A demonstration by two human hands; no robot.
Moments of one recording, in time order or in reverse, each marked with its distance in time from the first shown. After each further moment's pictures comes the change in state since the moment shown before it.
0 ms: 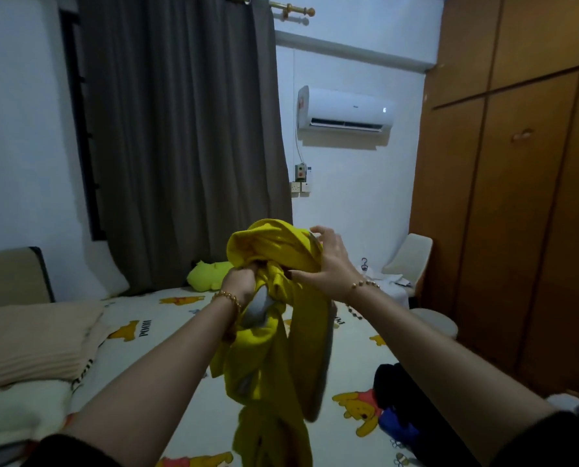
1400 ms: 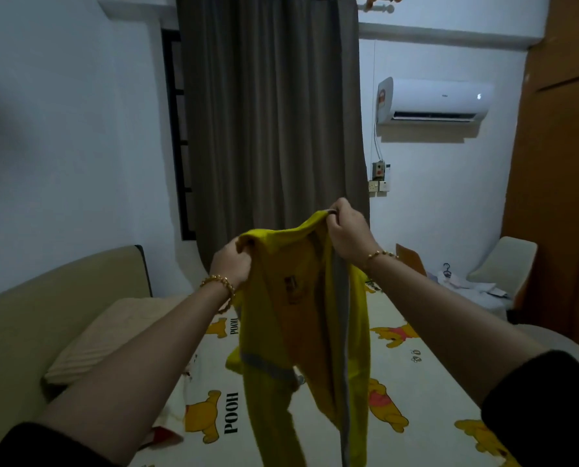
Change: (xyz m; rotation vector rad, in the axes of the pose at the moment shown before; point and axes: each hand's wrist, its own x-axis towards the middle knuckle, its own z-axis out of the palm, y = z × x) left_hand 0.084 -0.076 -0.292 0.344 0.264 0.248; right_hand 0.130 -0.185 0.197 0.176 0.131 -0.058
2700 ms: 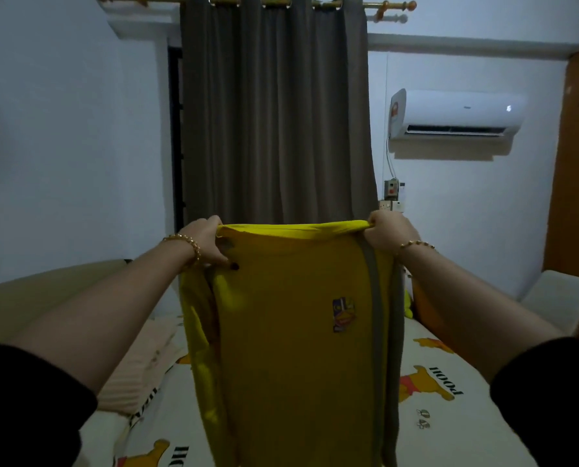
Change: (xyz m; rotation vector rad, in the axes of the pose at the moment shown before) left_hand 0.149 0.043 0.120 0.691 -0.171 0.092; right_hand 0.158 0.232 -0.082 -0.511 -0.080 0.082
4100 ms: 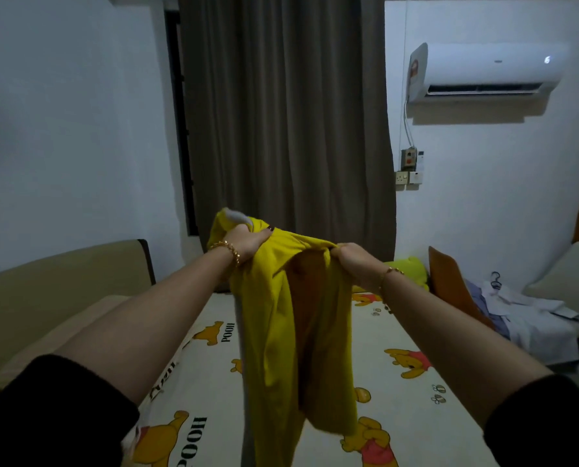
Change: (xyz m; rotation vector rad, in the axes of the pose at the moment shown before) left_hand 0.015 0.043 0.068 -0.586 -0.007 -0.226; right_hand -0.027 -0.028 0.108 0.839 -0.517 0.161
